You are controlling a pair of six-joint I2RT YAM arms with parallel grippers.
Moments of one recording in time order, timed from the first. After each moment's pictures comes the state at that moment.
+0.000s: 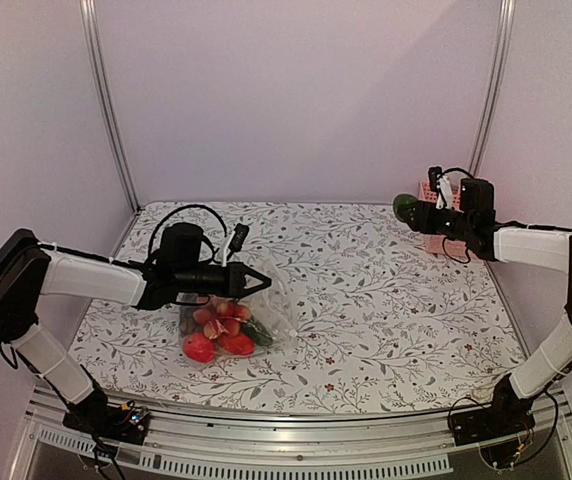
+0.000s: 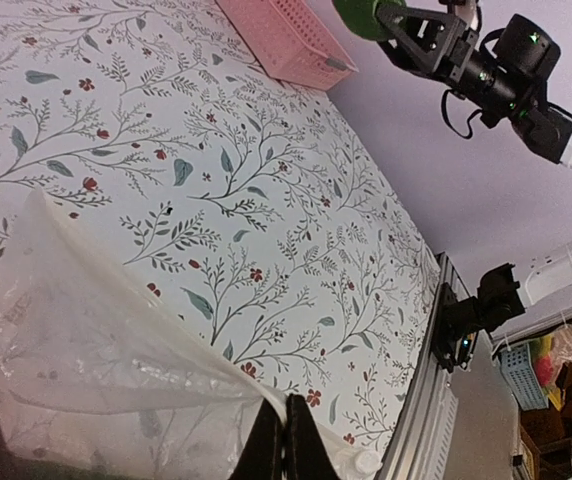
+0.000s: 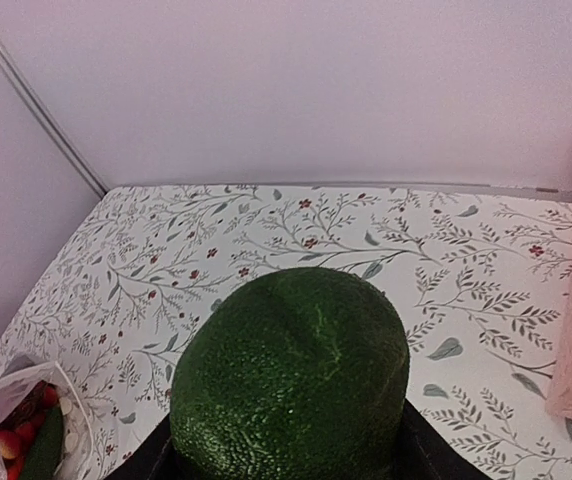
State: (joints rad) left arm -0.66 1.58 0.74 0.41 0.54 -0.56; right arm 0.24 1.55 0.90 0.27 -0.37 0.24
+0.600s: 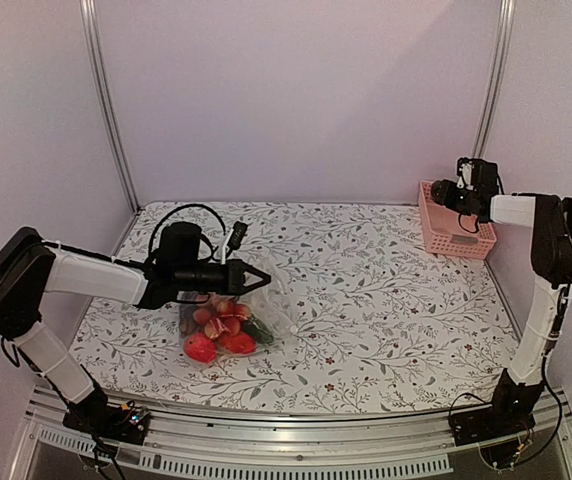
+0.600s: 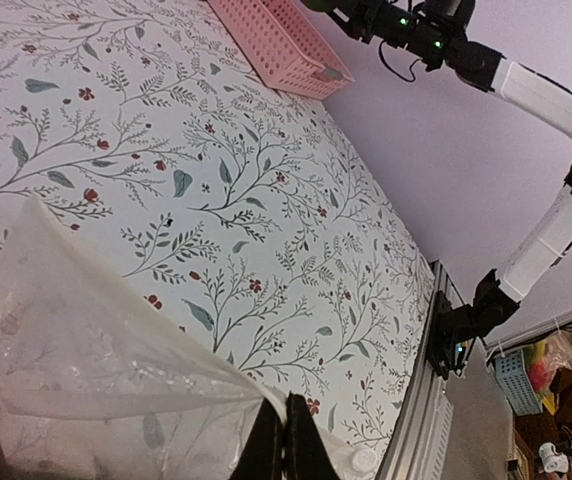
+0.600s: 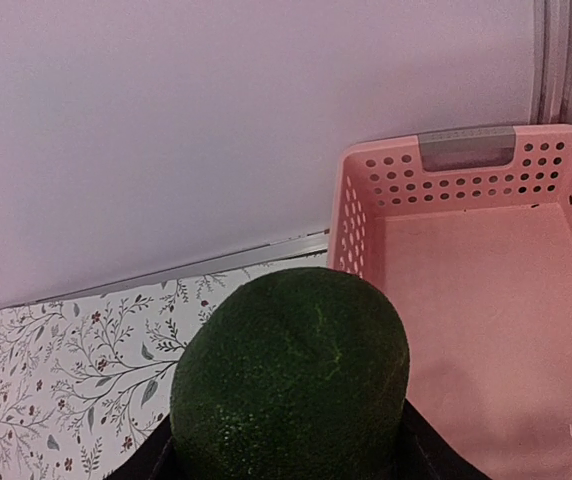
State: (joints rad) left arm -0.63 1.61 0.74 0.46 0.57 -0.58; right arm -0.05 1.95 1.39 0.12 -0.22 0.30
